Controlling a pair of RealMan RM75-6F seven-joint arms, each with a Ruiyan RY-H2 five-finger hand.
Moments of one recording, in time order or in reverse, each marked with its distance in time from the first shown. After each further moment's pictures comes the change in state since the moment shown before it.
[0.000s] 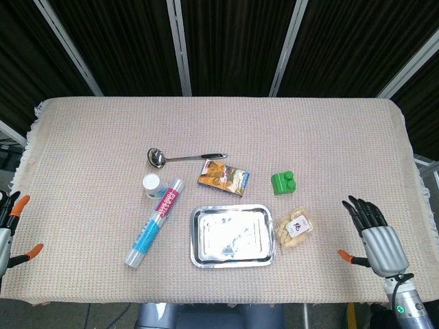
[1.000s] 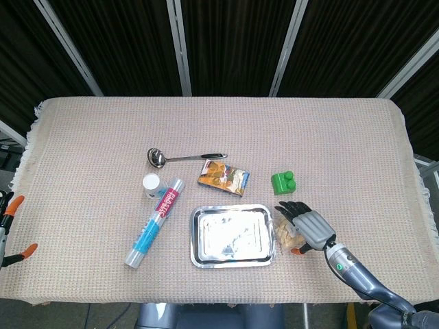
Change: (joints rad) left arm 0.001 0.006 -0.006 0.029 -0.038 -0.031 -0.025; right arm 0.360 -0.152 0.015 0.113 0.138 -0.558 -0.008
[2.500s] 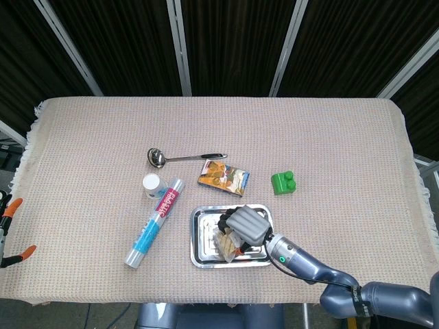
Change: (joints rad) left arm 0.003 -0.011 -0.001 0.029 -0.028 -0.026 -0.022; right arm 0.263 -0.163 0.097 -0.129 0.048 -0.096 -0.143
